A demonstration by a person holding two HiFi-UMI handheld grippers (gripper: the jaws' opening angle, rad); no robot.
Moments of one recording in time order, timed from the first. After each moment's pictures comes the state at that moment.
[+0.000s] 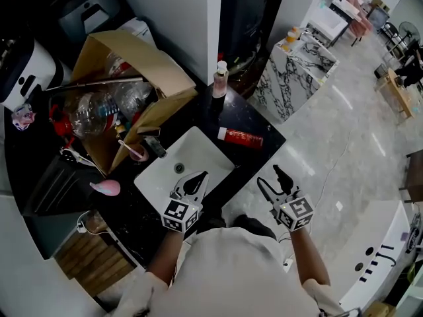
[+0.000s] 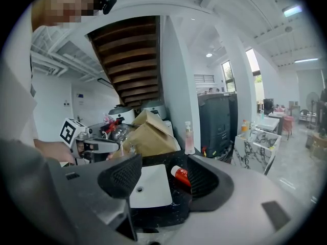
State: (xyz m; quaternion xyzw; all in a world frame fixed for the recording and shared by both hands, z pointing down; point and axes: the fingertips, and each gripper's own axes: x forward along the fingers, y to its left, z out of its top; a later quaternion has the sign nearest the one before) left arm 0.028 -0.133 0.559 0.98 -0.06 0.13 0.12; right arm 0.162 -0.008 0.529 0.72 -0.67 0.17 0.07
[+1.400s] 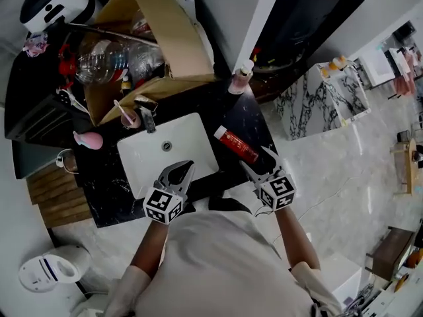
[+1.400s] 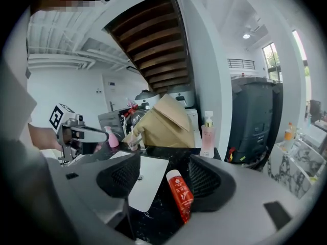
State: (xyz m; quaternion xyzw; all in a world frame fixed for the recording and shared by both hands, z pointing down) left arm 0.071 -0.159 0.571 0.94 -0.24 0.14 0.18; right arm 0.243 -0.131 0.578 0.55 -0.80 0.19 0.15
